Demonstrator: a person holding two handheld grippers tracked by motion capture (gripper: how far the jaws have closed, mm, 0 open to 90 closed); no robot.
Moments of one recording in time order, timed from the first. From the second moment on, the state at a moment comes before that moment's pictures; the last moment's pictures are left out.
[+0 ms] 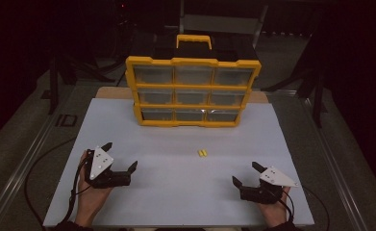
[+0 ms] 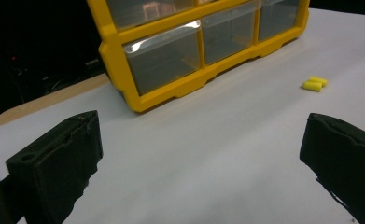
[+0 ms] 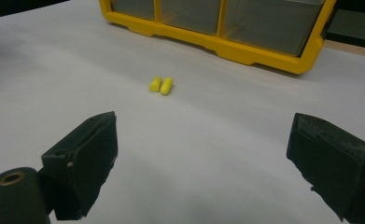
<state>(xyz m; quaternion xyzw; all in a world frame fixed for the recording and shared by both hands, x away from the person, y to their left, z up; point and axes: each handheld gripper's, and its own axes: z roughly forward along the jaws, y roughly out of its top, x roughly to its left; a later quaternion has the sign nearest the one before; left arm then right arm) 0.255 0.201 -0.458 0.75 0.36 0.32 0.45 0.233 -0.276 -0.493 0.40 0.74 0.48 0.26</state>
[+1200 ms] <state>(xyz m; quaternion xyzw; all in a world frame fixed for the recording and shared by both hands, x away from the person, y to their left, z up) 0.301 0.185 -0.425 0.77 0.33 0.35 0.43 0.233 -0.278 -0.494 0.40 0.74 0.48 0.26</state>
